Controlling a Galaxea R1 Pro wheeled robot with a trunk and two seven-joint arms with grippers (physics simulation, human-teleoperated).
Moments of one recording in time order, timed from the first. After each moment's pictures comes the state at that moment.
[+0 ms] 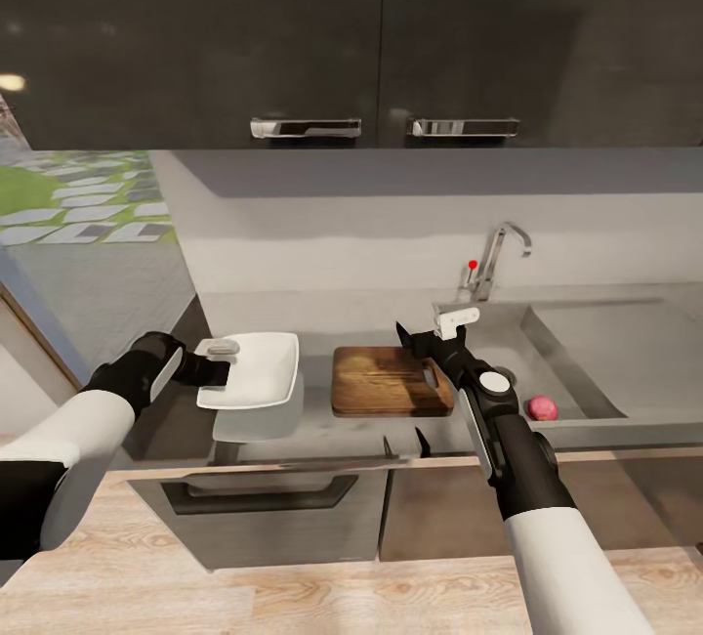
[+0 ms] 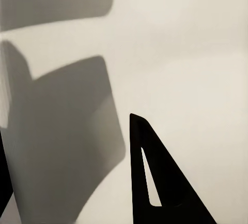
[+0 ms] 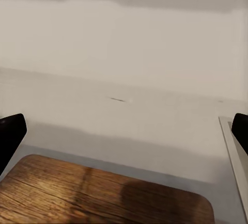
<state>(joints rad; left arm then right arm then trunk) -1.13 0.21 -0.13 -0.41 0.00 0.79 -0.42 -0.69 0.10 0.00 -1.21 0.15 0.22 0.24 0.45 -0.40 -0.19</state>
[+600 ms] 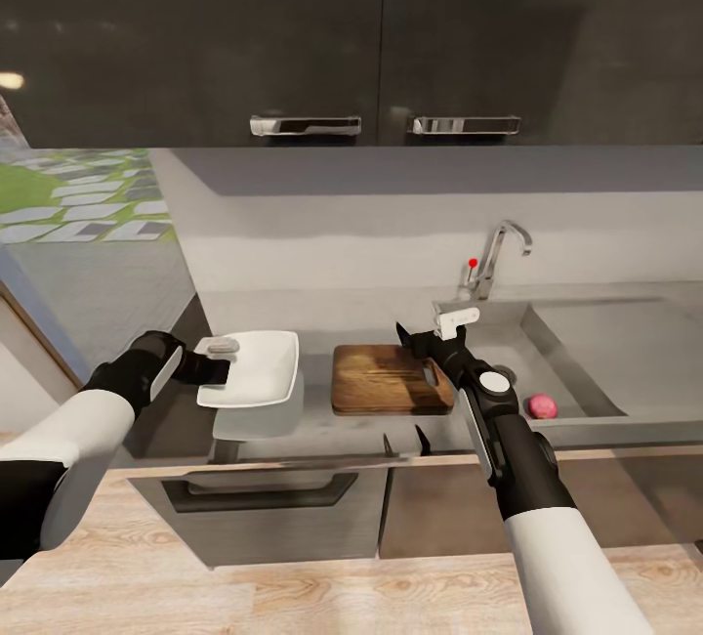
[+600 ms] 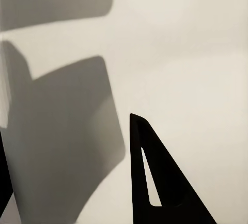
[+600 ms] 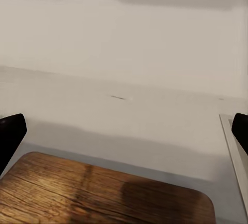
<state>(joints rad) -1.13 0.21 -0.13 -0.42 0.00 0.79 -0.42 -0.69 0.10 0.00 -1.21 0.15 0.22 0.24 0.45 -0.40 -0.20</state>
